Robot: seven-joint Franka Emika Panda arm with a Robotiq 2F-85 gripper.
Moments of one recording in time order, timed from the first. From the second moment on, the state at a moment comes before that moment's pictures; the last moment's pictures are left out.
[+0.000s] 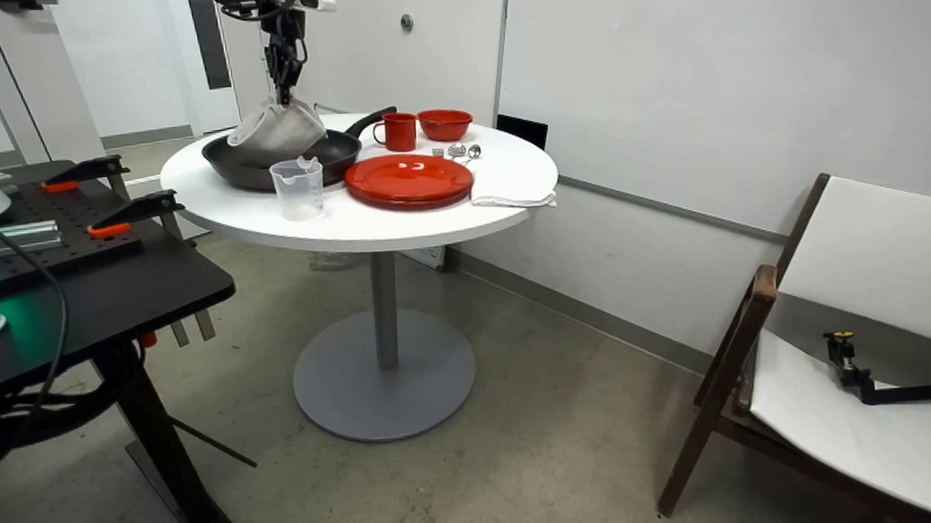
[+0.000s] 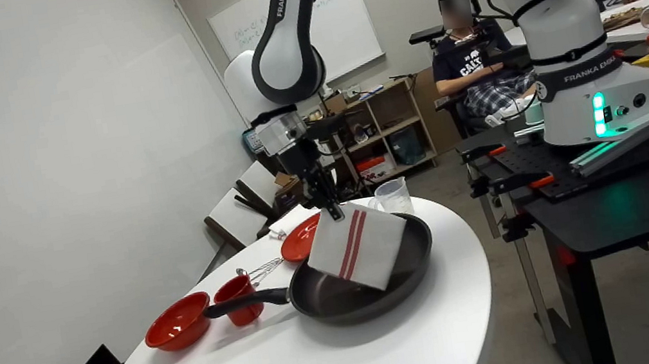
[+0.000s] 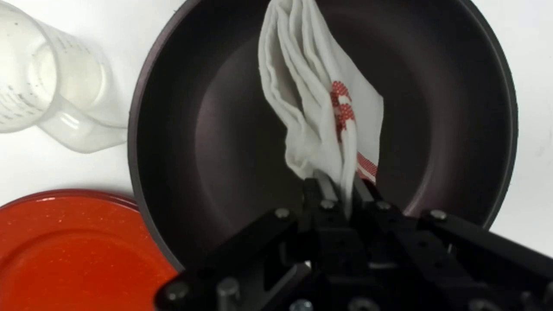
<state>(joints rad) 0.05 0.29 0.04 -2.25 0.13 2.43 0.18</state>
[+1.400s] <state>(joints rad) 0.21 0.51 -0.14 -2.20 -0.21 2.63 0.38</state>
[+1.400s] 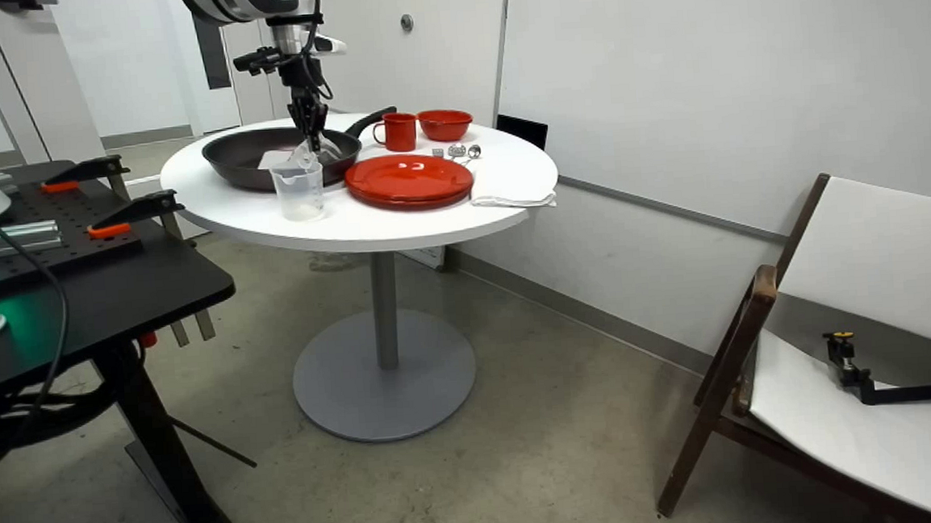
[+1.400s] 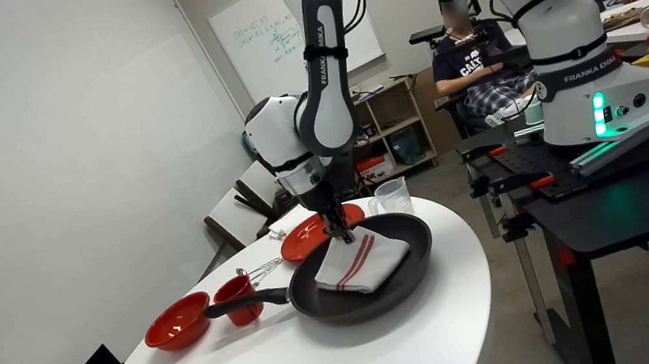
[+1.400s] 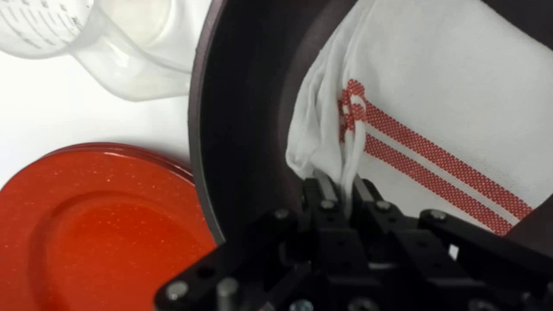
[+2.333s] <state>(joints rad) 0.28 0.58 -0.16 -2.16 -0.24 2.63 0.40</state>
